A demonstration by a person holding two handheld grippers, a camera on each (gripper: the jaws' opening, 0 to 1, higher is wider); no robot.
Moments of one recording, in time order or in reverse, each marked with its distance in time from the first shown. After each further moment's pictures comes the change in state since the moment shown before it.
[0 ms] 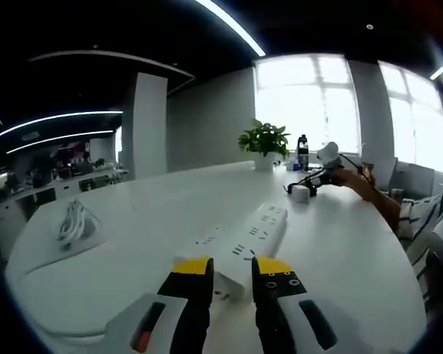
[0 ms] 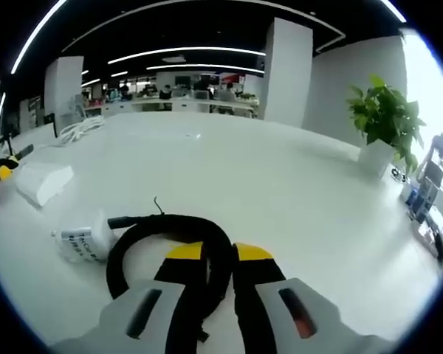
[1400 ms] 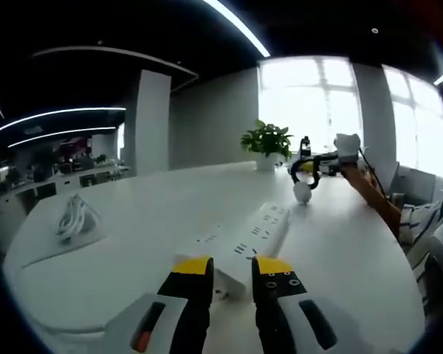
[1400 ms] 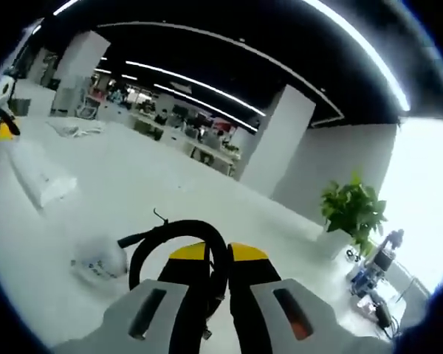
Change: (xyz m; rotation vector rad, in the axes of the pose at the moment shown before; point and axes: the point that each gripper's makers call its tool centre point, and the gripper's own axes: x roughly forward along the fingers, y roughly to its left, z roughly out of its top) left arm 0.002 0.005 -0.002 -0.029 0.002 0.007; right arm -0.059 0.027 0.086 -0.415 -0.280 -0.288
